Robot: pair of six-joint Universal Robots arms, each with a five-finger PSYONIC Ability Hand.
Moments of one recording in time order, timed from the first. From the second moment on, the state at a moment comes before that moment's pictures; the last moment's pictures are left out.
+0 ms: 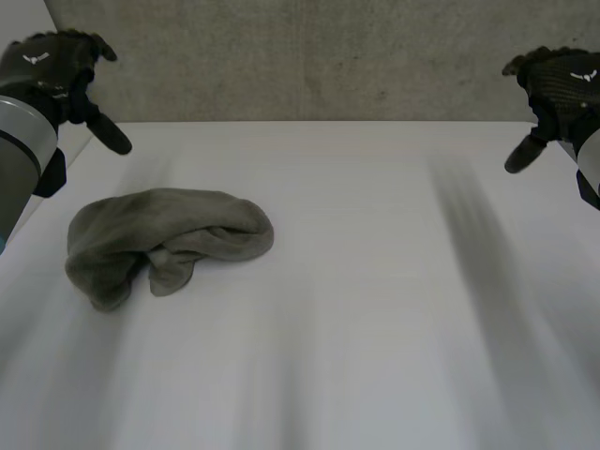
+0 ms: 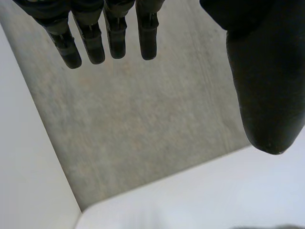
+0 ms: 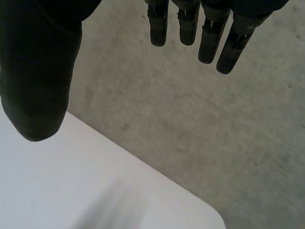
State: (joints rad) left arm 4.47 -1.79 -1.27 3.08 -1.61 3.18; right arm 1.75 -1.37 1.35 0.00 1.45 2.91; left_hand 0.26 0.26 0.23 0.23 0.06; right_hand 0.23 0.25 0.22 0.25 0.06
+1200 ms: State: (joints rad) left arm 4.47 -2.30 -1.19 3.26 -1.51 3.57; right arm 1.75 -1.34 1.35 0.08 1.35 2.95; left_hand 0.26 0.25 0.23 0.23 0.06; right_hand 0.23 0.25 0.22 0.25 0.06
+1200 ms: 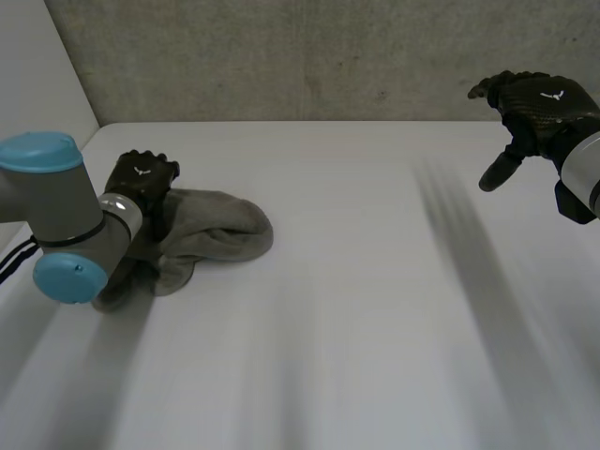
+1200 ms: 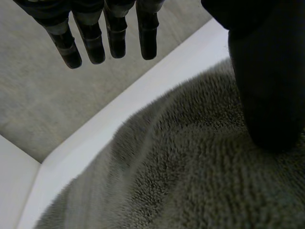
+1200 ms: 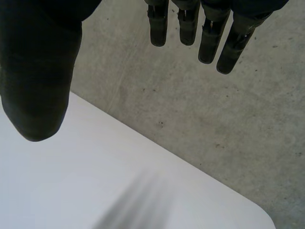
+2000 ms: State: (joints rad) left arm 4.03 -2.02 -1.25 3.36 -1.42 3.18; right arm 1.72 -1.36 1.35 0.08 1.34 2.92; left_hand 1.27 1.29 0.23 0.23 1.12; right_hand 0.23 0.25 0.22 0.25 0.06
